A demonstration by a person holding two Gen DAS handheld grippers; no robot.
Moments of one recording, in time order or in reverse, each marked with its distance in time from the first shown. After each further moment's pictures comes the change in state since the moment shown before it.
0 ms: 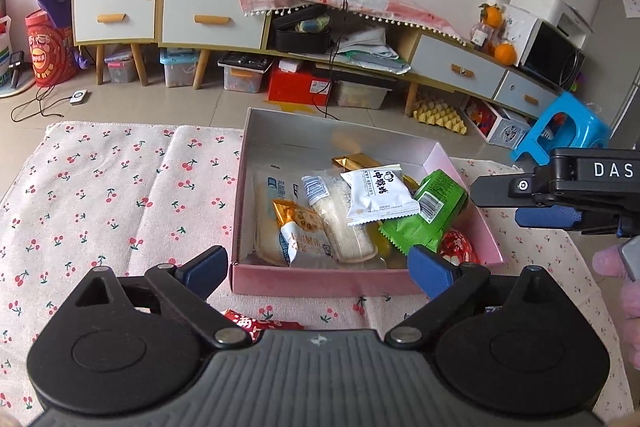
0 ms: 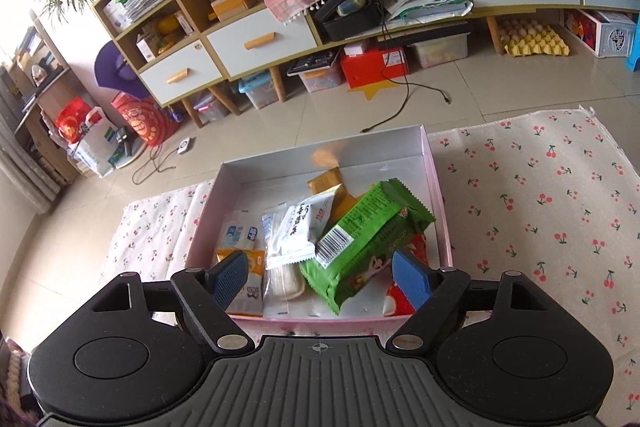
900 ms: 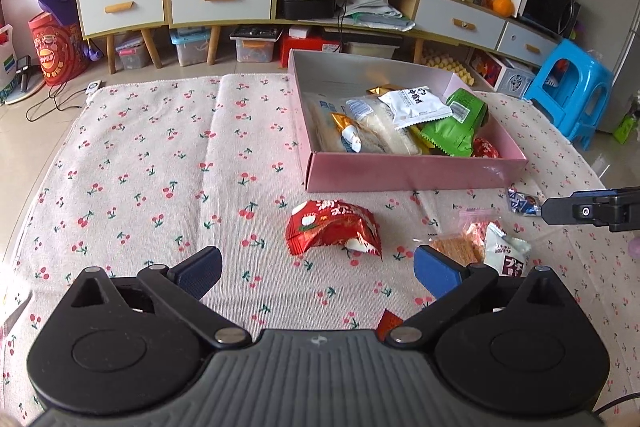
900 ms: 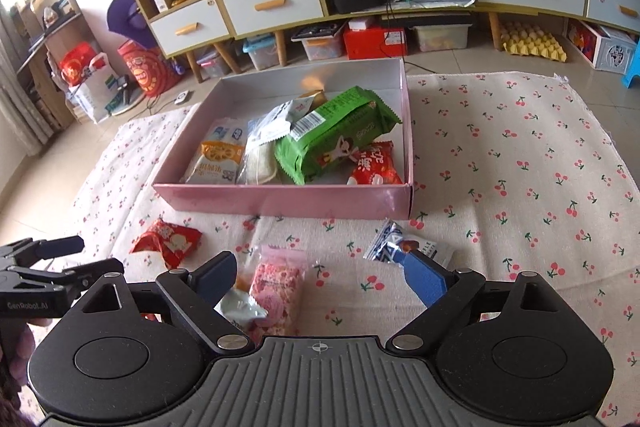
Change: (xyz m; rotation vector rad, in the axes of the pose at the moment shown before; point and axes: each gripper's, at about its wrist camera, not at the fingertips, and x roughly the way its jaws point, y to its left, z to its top) left arm -0.032 0.036 -0.049 0.087 0.095 0.028; right arm -0.026 -0.013 -0.088 -0.159 0.048 -0.036
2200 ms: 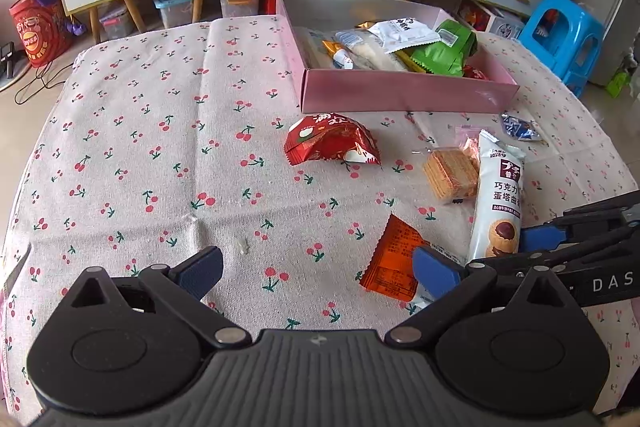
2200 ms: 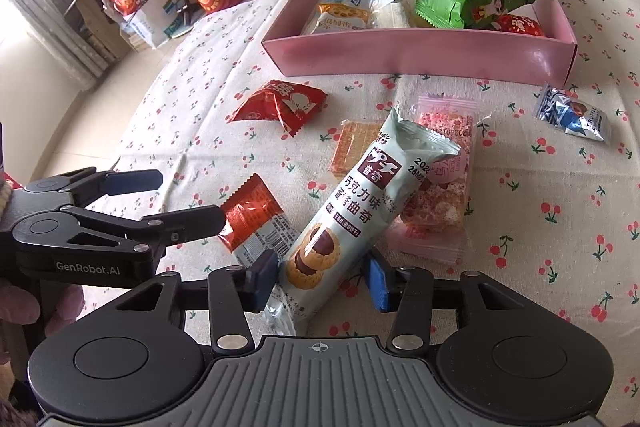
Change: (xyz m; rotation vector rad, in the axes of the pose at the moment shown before) left arm -0.007 0.005 -0.029 0.062 0.128 -0.015; right arm 0.027 0.072 -0.051 -0.009 0.227 0.199
